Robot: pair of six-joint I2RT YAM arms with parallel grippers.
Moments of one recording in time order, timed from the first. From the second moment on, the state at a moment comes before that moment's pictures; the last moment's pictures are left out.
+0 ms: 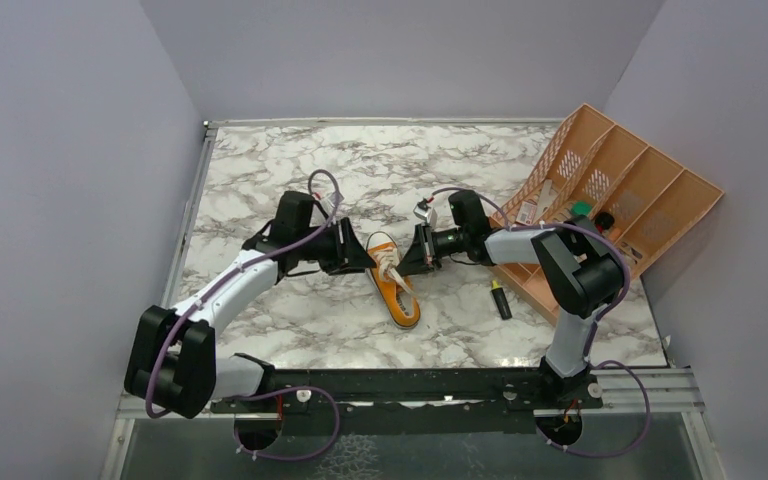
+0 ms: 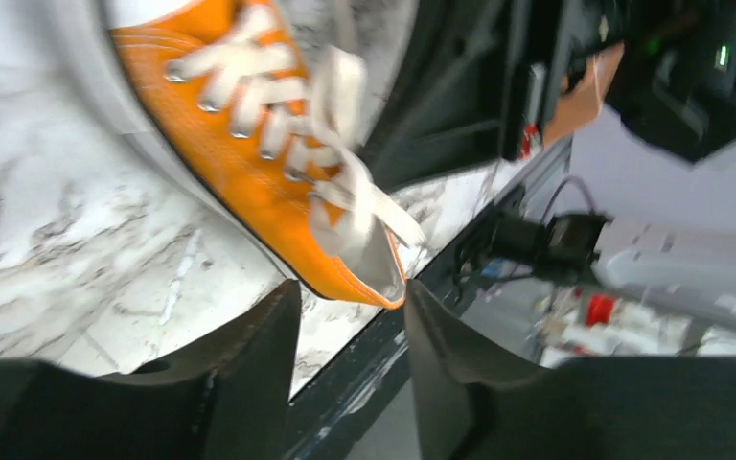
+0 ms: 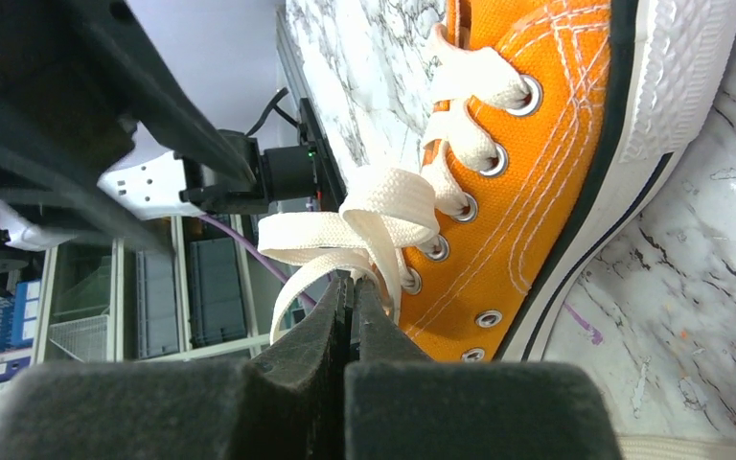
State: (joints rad) left arm -0.41 1.27 0.76 -0.24 0.69 -0.62; right arm 0.50 1.87 0.88 0.32 -1.06 0.78
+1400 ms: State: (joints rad) left arm -0.44 1.60 0.70 0.12 0.66 -1.31; right arm 0.50 1.87 0.89 0.31 -1.07 0.77
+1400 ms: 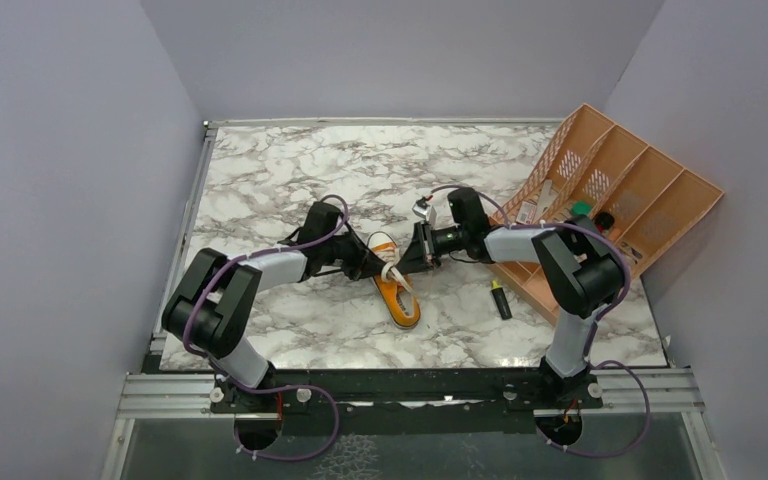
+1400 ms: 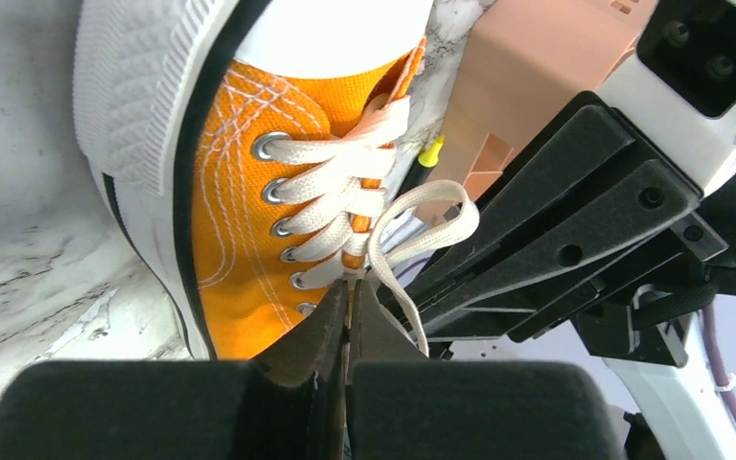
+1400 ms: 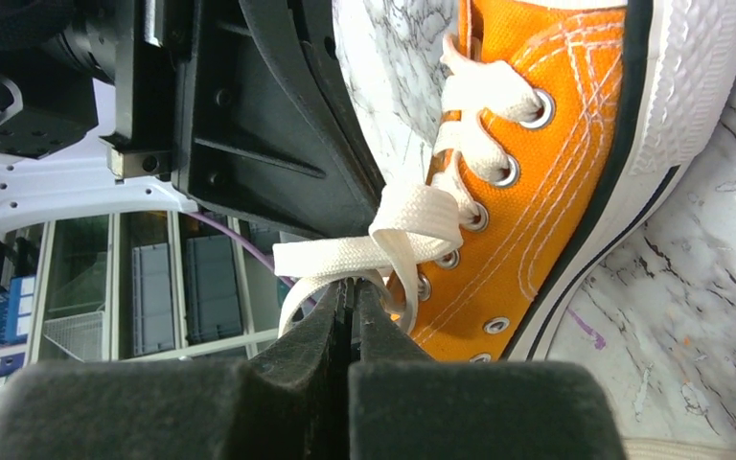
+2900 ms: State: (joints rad) left arm -0.37 1.30 0.57 -0.16 0.64 -1.15; right arm 0.61 1.60 1.08 -0.38 -0.53 0.11
